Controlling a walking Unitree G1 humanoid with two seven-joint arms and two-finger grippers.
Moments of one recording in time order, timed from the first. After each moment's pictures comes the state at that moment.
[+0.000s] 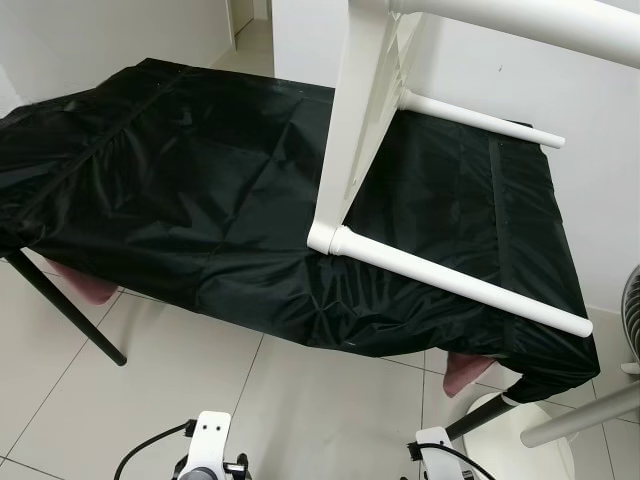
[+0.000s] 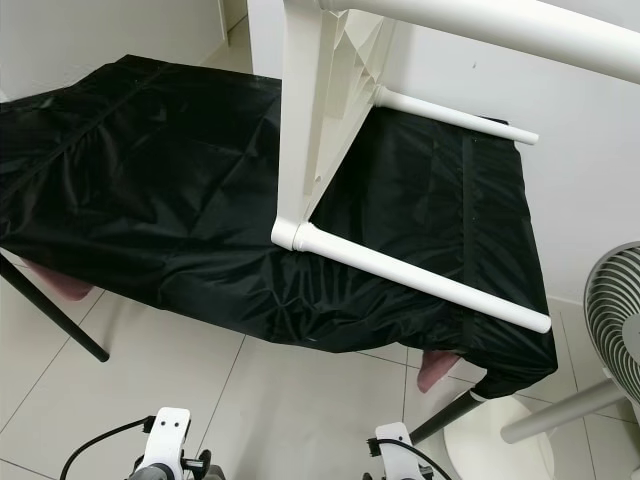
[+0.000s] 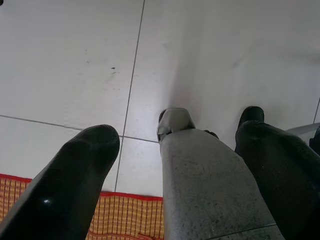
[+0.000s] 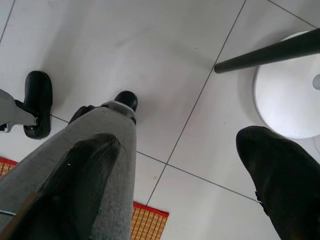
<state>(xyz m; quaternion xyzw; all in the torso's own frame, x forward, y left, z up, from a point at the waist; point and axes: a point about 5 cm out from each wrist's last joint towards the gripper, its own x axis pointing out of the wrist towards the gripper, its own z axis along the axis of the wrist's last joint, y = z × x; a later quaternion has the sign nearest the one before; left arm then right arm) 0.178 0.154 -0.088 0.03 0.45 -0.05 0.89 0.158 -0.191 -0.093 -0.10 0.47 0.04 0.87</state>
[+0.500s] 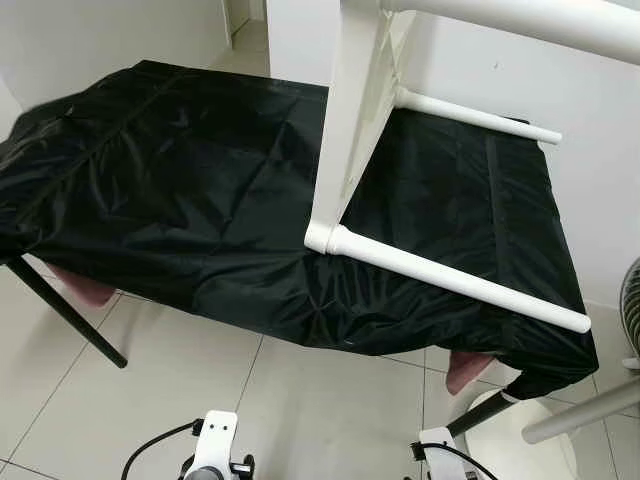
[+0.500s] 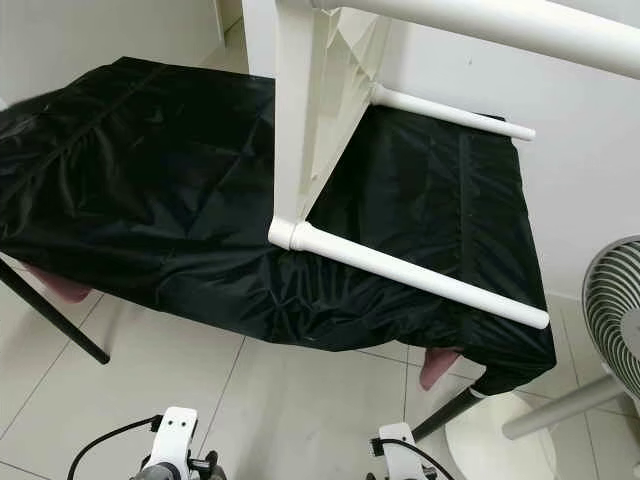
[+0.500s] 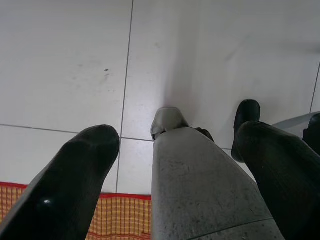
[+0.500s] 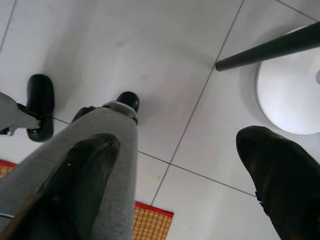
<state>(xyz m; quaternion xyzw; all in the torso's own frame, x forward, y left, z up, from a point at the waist) 0.178 0.149 -0.088 0.04 0.45 -0.07 0.89 0.159 -0.192 -0.093 -0.09 0.47 0.03 0.87</state>
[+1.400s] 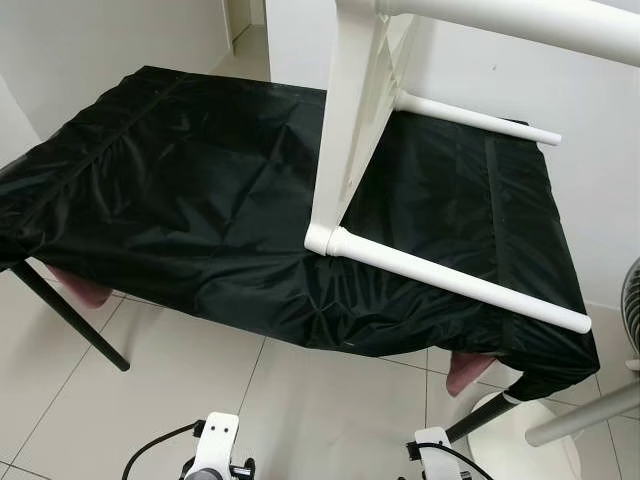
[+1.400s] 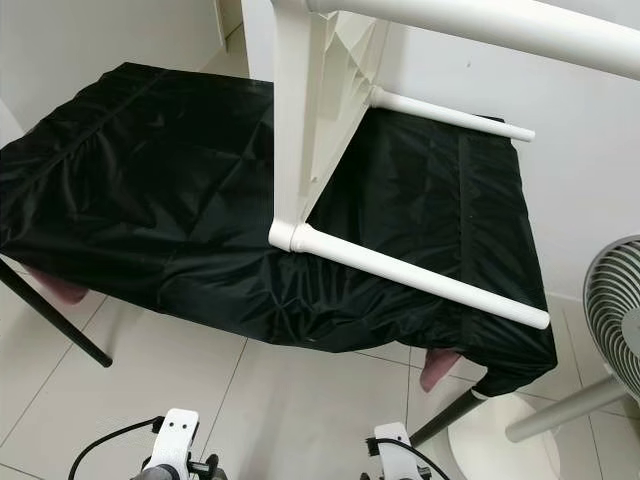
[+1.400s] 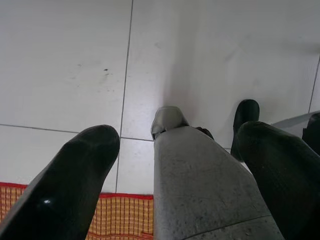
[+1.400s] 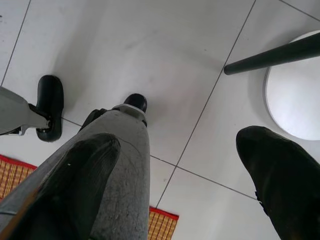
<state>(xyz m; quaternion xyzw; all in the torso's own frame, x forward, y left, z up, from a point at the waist) 0.176 0.153 -0.089 0.04 0.46 -0.06 0.89 0.159 -0.187 -0.094 -0.09 0.48 0.05 0.87</state>
